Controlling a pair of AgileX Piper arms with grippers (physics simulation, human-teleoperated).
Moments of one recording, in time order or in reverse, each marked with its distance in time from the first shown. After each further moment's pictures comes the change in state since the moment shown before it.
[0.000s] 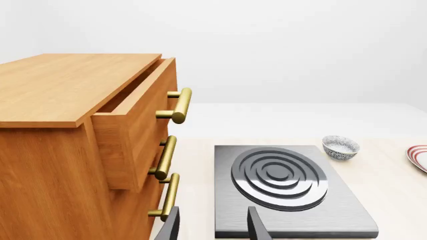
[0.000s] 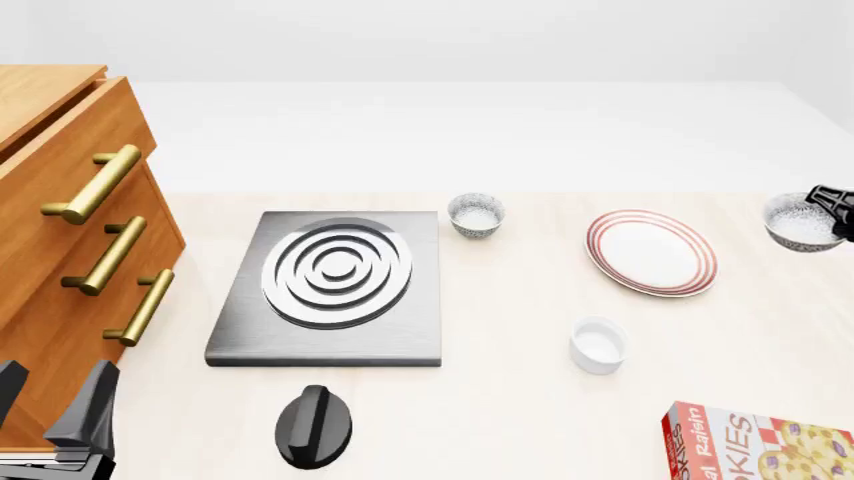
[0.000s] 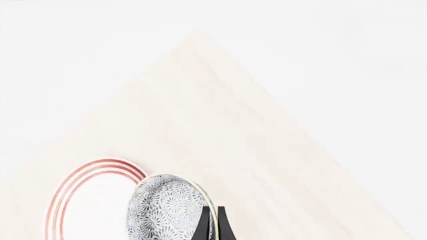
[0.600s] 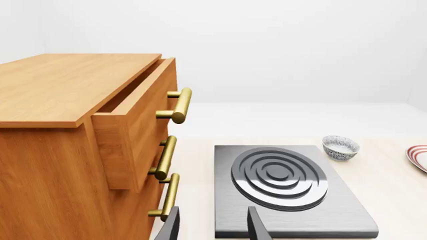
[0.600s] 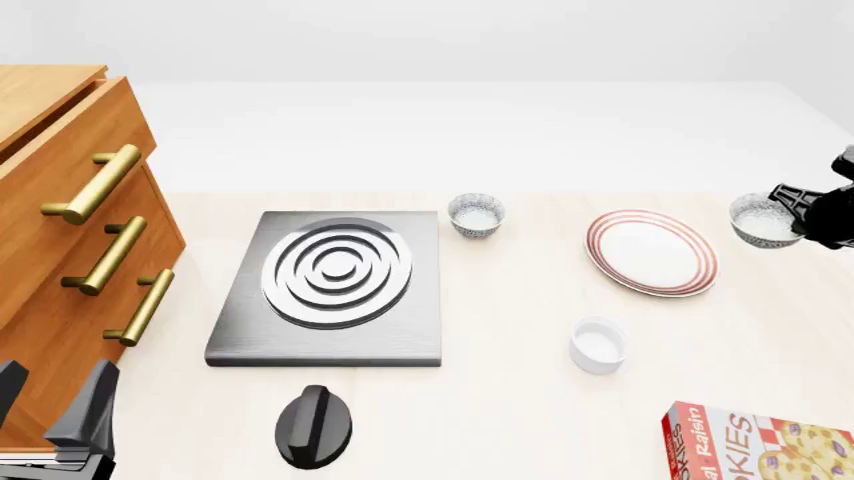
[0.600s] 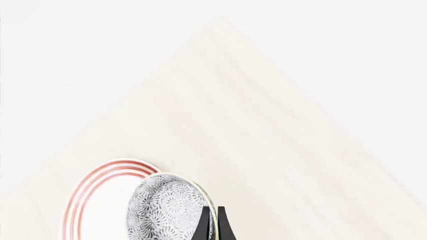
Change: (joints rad) left arm 0.000 0.000 0.000 0.000 0.000; right arm 0.067 0.097 -0.064 -0.005 0.077
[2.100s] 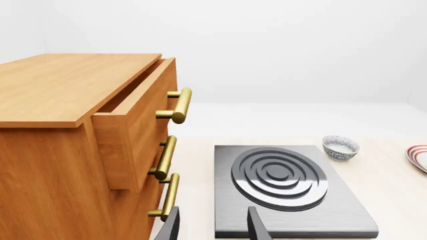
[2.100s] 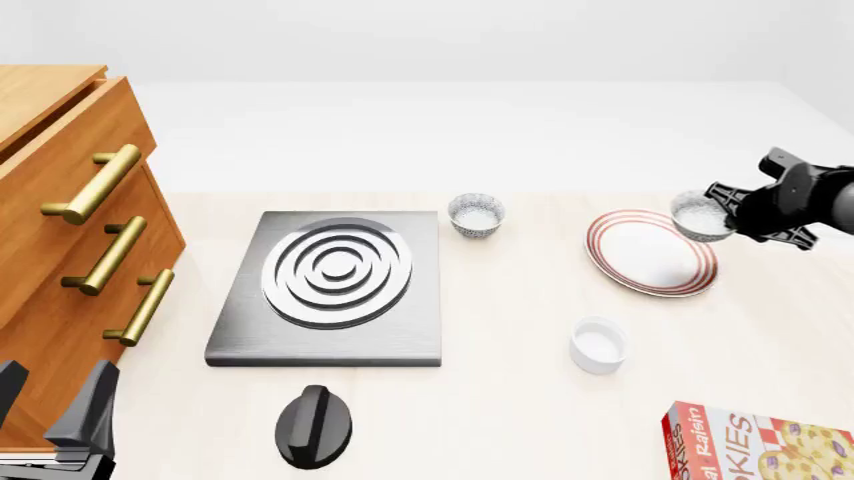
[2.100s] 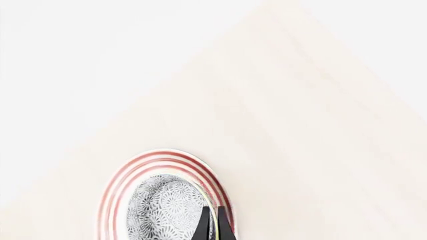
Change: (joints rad) left arm 0.000 0.000 0.000 0.000 0.000; right arm 0.137 0.114 -0.073 -0.022 0.080
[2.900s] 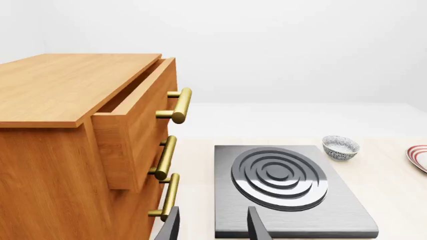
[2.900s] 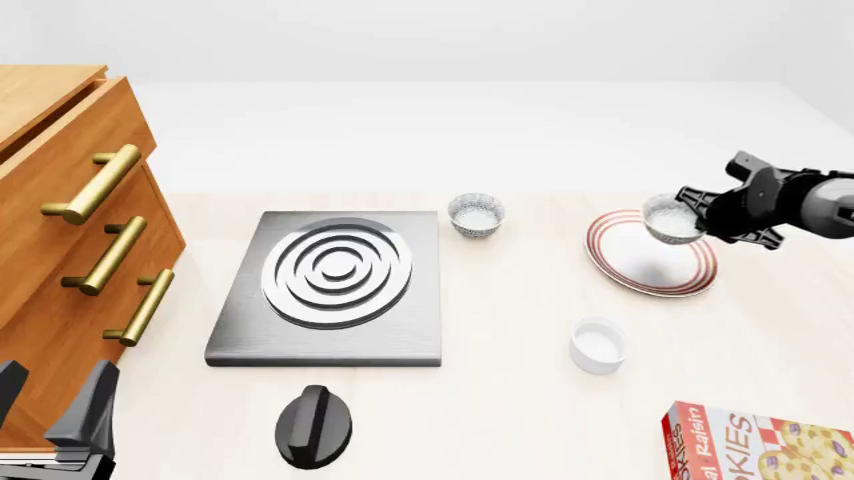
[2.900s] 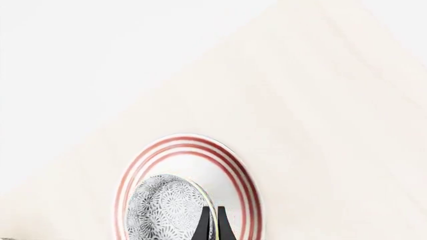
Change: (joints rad) left arm 0.000 0.000 0.000 0.000 0.000; right arm 0.071 0.011 0.020 -0.018 0.010
